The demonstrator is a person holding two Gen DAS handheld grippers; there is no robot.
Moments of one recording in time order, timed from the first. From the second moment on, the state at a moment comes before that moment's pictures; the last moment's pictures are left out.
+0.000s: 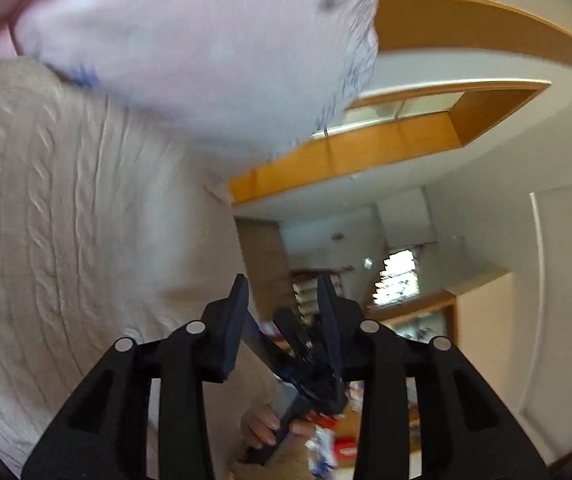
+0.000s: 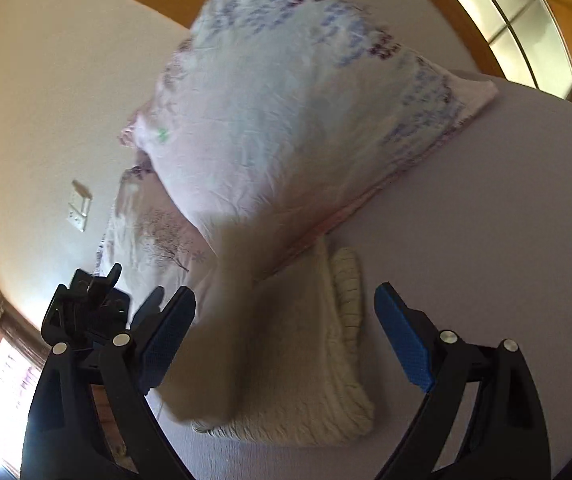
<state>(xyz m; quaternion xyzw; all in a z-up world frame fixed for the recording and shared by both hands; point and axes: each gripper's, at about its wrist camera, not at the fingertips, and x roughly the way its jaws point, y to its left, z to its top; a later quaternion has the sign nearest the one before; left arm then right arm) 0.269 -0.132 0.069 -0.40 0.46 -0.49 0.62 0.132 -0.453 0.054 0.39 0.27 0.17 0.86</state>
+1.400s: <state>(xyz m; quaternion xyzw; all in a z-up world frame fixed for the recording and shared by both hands) 0.101 0.114 0.061 -0.05 0.34 -0.09 0.93 0.237 -0.214 0.041 0.19 0.43 0.23 0.85</state>
